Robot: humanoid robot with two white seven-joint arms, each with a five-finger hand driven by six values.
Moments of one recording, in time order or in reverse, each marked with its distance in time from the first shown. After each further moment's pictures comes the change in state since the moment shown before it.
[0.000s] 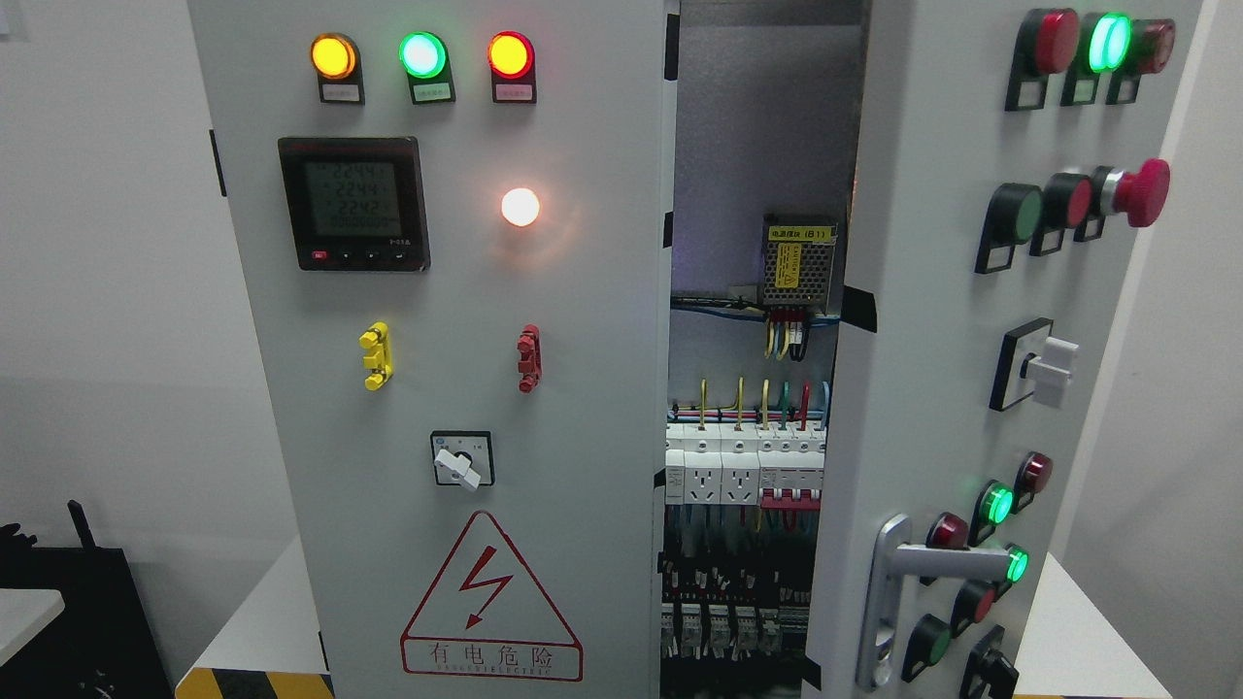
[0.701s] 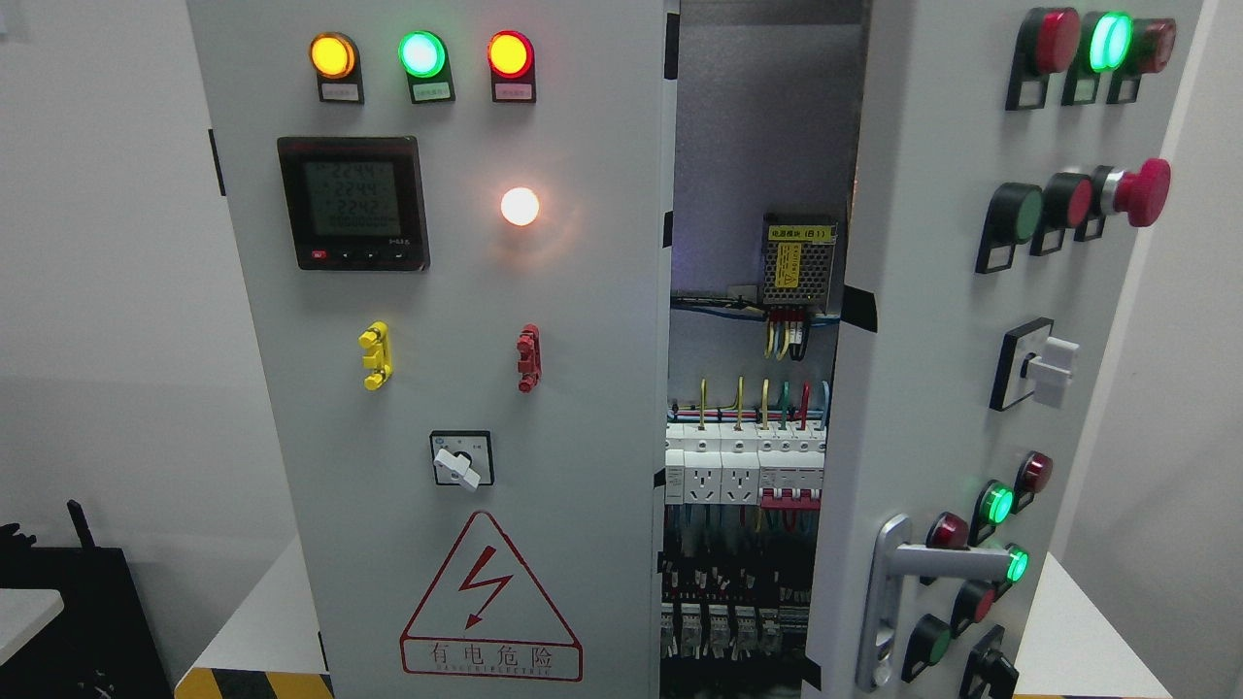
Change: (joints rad) left arm -0.241 0.144 0.007 -0.122 0.104 0.285 0.000; right arm 0.004 0.005 0.007 0.001 0.035 0.004 0.006
